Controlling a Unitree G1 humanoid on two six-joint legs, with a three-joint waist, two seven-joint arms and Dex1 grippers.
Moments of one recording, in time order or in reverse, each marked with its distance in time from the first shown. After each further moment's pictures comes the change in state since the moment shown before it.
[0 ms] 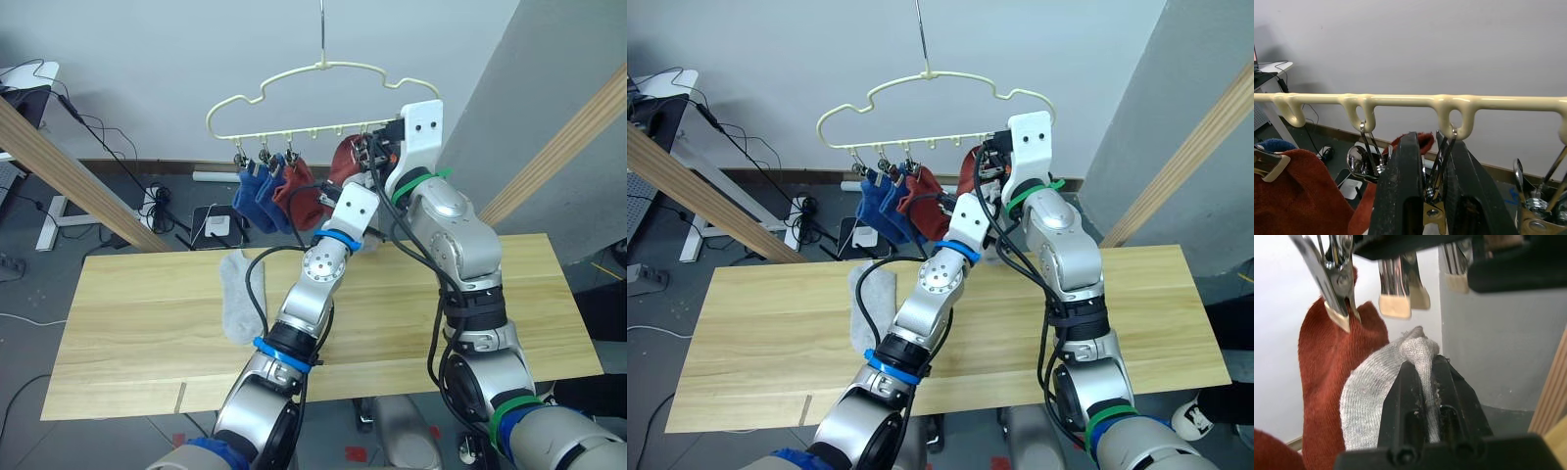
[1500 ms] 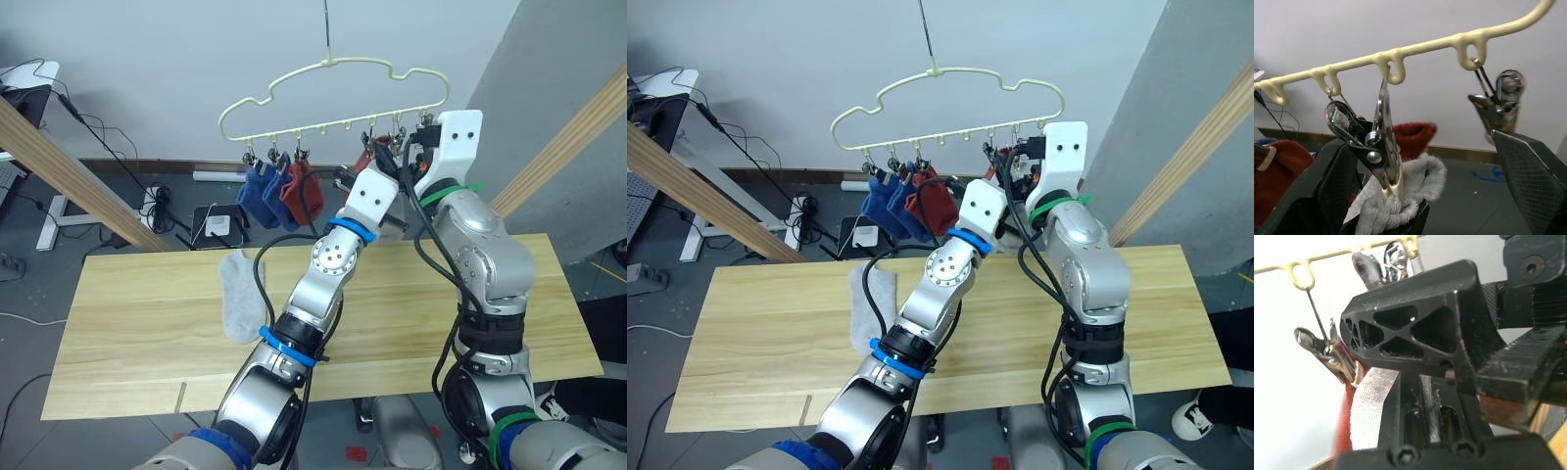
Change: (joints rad) left arm -0.040 0.000 -0.082 -0.027 -0.088 -0.074 -0.049; right arm 0.122 0.014 -0.113 -0.318 0.041 0.264 -0.044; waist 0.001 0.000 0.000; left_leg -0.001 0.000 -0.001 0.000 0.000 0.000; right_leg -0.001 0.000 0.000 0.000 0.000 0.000
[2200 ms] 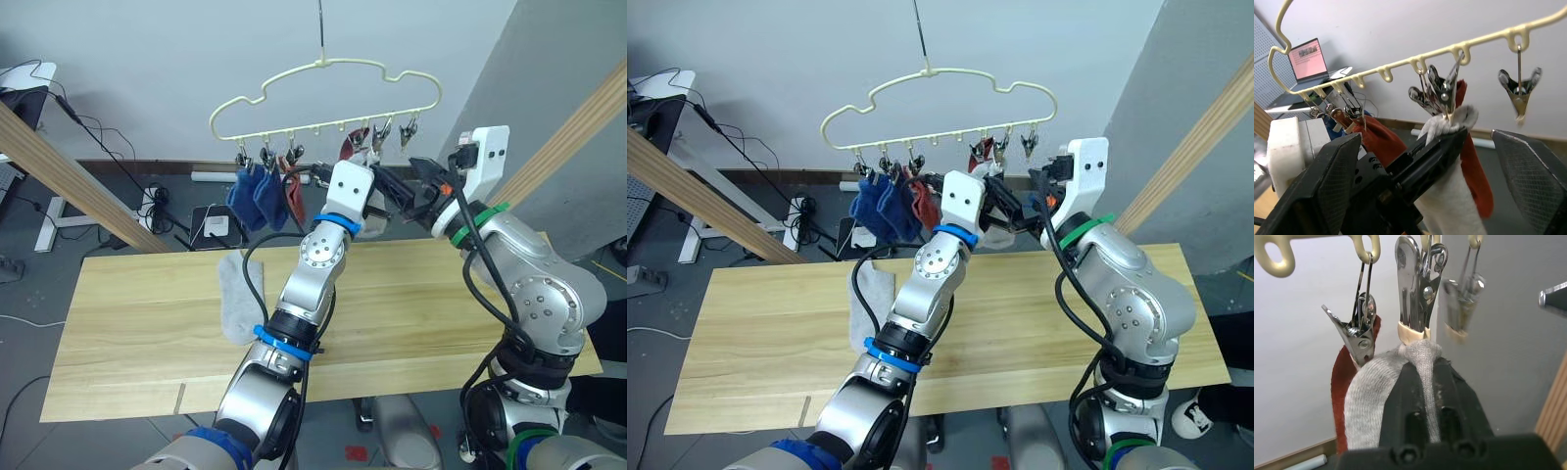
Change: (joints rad) left arm -0.003 0.001 0.105 0.007 -0.052 0.047 0.009; right arm 0.094 -0.117 -0.083 -0.240 0.369 0.198 0.111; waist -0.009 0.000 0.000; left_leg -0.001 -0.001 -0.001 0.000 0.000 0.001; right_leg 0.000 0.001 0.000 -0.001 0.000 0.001
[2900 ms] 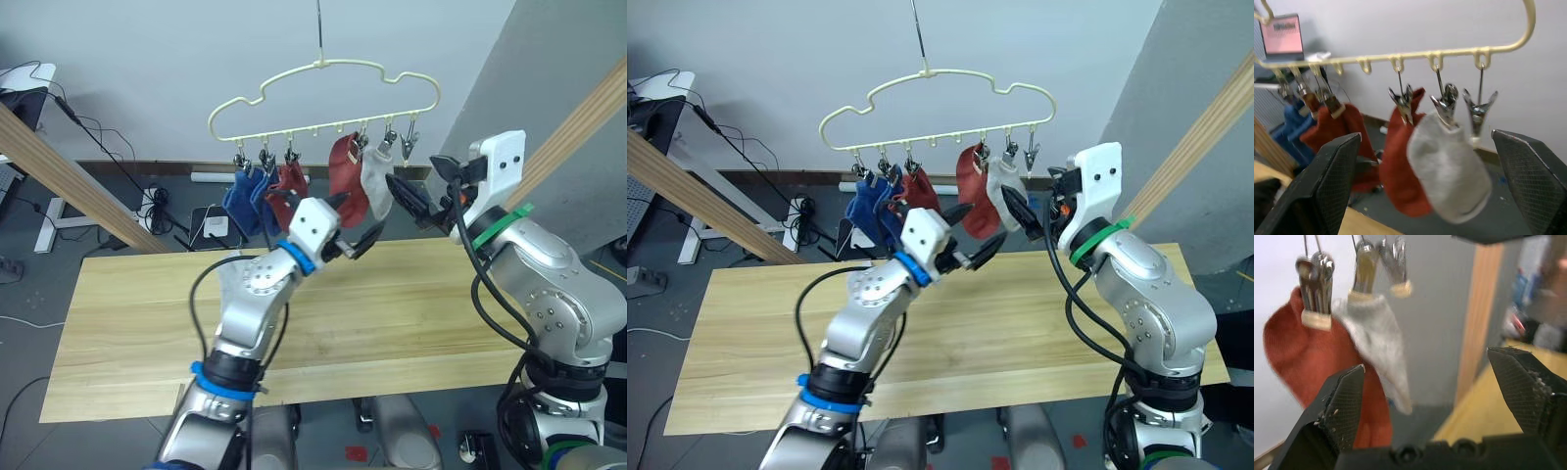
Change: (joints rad) left arm 0.286 0.358 0.005 -0.485 -0.198 0.319 -0.472; right arm 0.093 -0.208 0.081 -0.030 -0.049 -0.121 0.022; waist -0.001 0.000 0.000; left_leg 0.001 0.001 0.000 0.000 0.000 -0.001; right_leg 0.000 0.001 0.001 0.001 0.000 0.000
